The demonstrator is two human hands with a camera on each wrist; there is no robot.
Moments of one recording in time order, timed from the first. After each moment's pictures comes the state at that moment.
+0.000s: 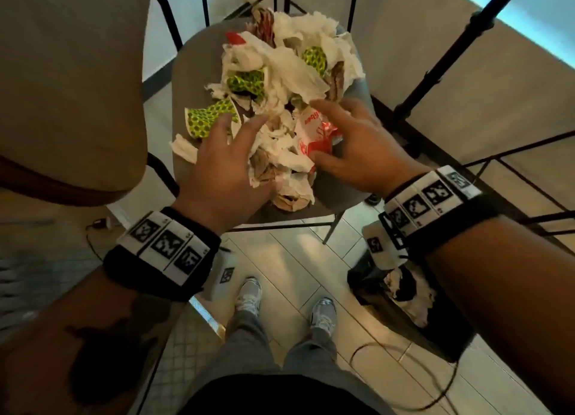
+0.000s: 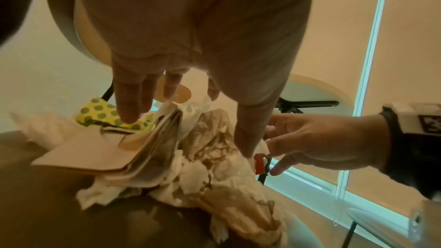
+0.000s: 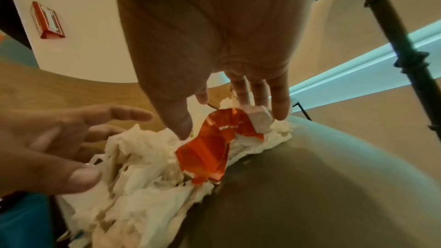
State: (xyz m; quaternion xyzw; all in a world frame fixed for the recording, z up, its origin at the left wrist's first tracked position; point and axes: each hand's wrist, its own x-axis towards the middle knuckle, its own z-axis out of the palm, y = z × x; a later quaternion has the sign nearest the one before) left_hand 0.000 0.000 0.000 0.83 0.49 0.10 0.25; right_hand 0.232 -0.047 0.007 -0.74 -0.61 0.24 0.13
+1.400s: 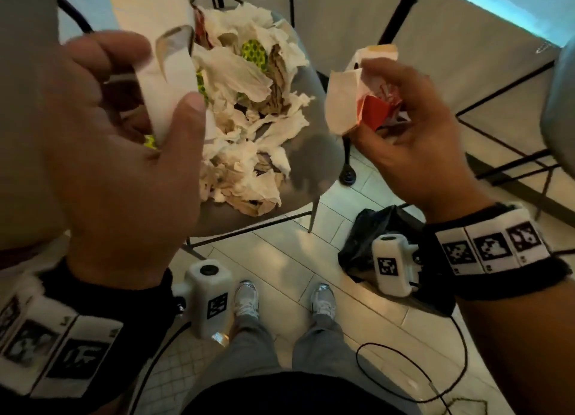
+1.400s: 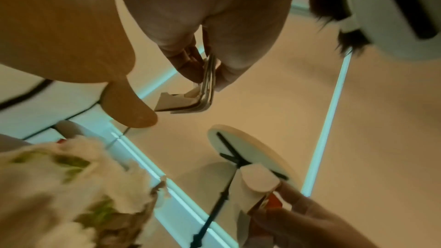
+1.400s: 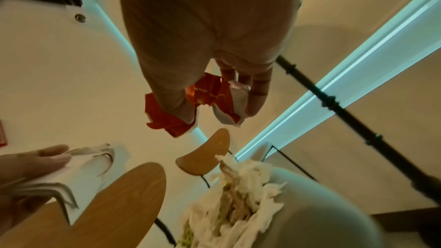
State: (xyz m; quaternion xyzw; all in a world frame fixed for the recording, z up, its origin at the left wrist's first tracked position) left_hand 0.007 -0.010 0.069 0.73 0.46 0.42 0.28; right_hand 0.257 -0.136 0.049 -0.75 -0.48 0.15 0.43
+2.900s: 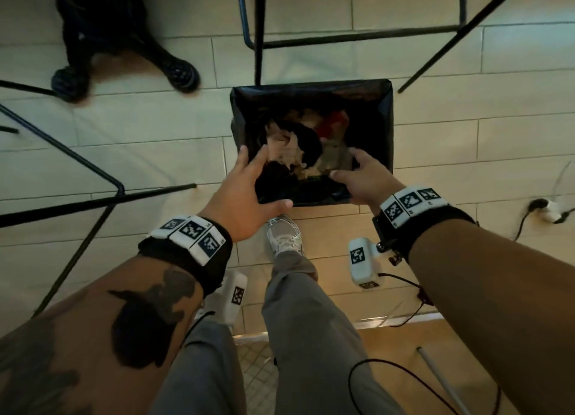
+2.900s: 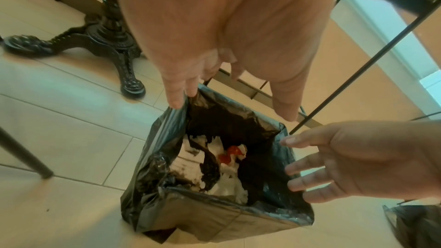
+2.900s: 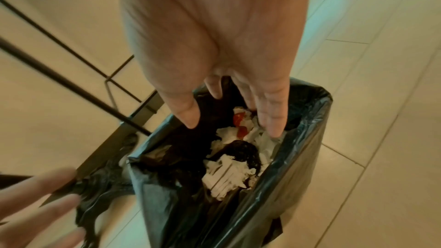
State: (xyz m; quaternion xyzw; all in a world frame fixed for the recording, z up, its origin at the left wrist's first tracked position) left_hand 0.343 -0.287 -0.353 0.82 0.18 -0.34 0.43; right_hand 0.438 -0.521 -0.407 -0.81 0.18 0.45 0.33
